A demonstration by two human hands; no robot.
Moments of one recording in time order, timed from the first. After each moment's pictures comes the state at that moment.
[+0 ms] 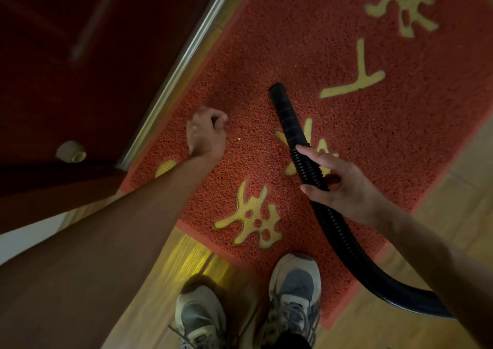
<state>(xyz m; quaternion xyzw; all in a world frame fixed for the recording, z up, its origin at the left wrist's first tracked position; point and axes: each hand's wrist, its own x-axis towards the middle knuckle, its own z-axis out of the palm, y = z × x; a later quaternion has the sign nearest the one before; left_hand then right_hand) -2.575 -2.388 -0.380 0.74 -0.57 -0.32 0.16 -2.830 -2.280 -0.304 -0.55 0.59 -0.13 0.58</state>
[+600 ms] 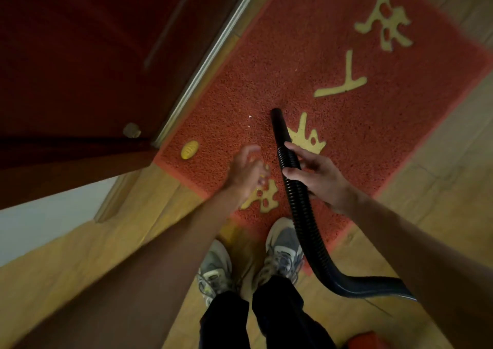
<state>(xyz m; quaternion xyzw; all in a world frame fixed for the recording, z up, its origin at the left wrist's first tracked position) -2.603 -2.297 -0.226 0.68 -0.28 -0.67 0.09 -2.782 -2.273 -0.223 -0.29 0.62 -0.17 0.71</state>
